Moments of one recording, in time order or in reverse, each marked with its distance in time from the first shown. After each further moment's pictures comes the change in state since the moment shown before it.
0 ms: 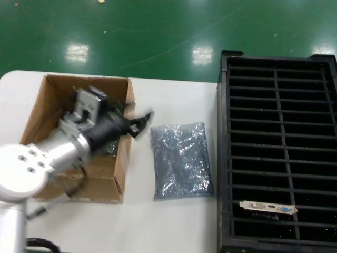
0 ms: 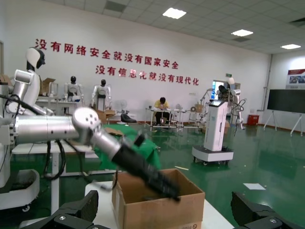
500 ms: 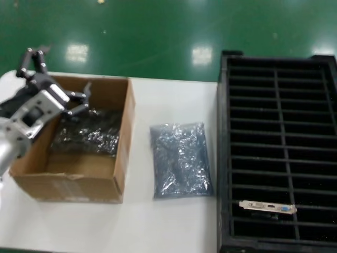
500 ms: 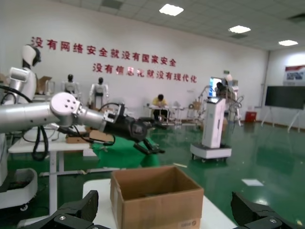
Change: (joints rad) left arm 0.167 -0.217 0.038 -0.287 -0.002 -0.343 0.460; right arm -0.014 -0.017 0.005 0.014 -0.017 0.034 0.006
